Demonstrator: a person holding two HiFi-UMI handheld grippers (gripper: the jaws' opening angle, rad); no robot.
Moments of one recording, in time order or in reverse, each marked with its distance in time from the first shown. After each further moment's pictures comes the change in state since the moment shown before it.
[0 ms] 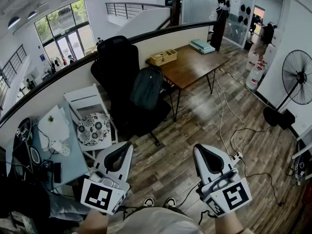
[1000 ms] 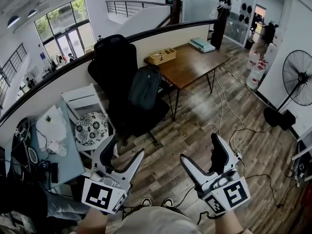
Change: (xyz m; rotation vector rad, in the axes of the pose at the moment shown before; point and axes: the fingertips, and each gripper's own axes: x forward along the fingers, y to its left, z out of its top) left arm 0.040 -0.009 -0.002 -0.036 -0.038 0.016; right arm 0.012 -0.045 -0.007 0.082 -0.070 -0.017
